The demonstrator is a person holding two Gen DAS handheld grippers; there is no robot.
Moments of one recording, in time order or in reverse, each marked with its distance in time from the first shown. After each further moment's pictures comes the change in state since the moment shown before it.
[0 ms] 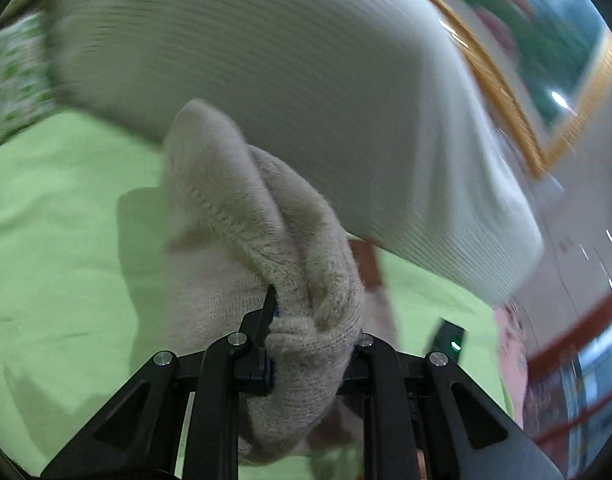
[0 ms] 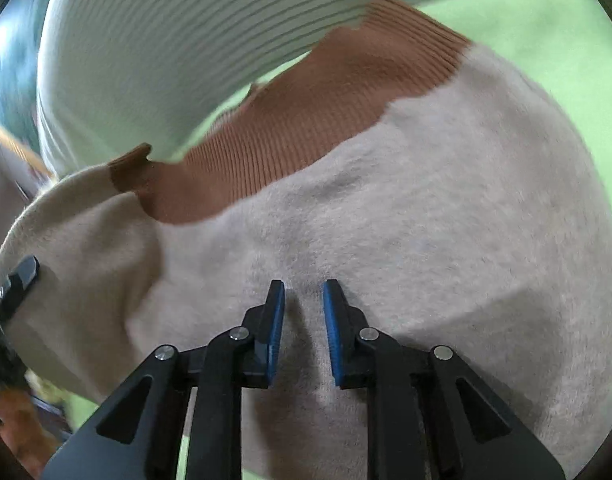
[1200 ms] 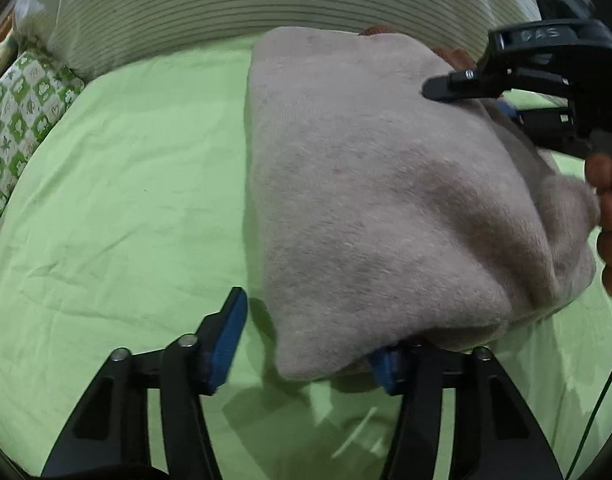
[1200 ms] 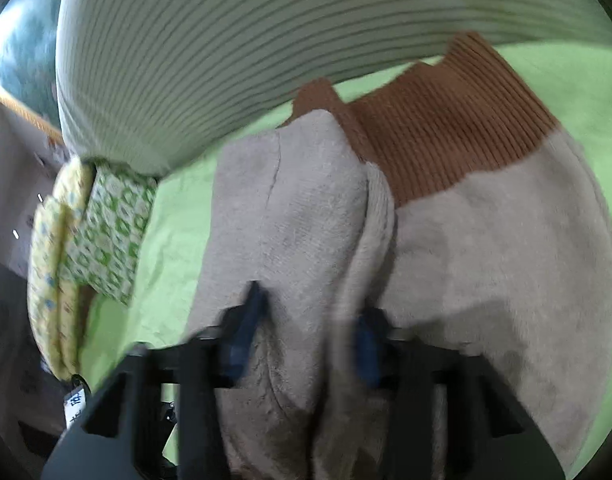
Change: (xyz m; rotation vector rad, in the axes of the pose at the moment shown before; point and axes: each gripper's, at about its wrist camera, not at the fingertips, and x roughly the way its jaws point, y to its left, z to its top) left arm 0.041 0.049 -0.111 0.290 0.221 0.475; right arm 0.026 0.052 0.046 -0.195 0.125 -0.015
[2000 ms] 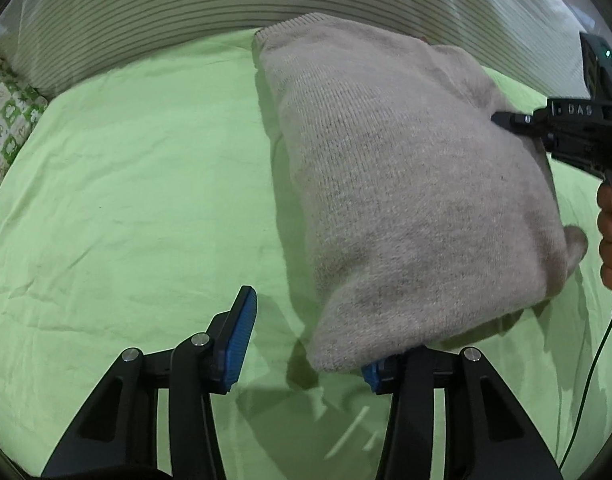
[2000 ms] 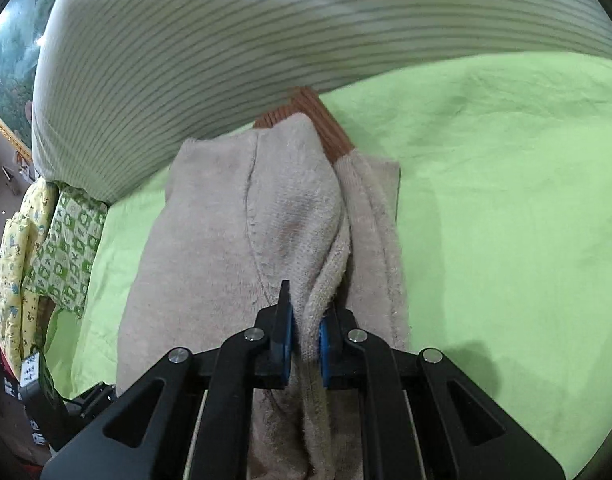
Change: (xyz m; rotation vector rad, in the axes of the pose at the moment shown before) left arm 0.012 -0.017 0.016 0.073 0.035 -0.087; right arm -0.074 -0.072 -0.017 0.001 -0.156 -0.192
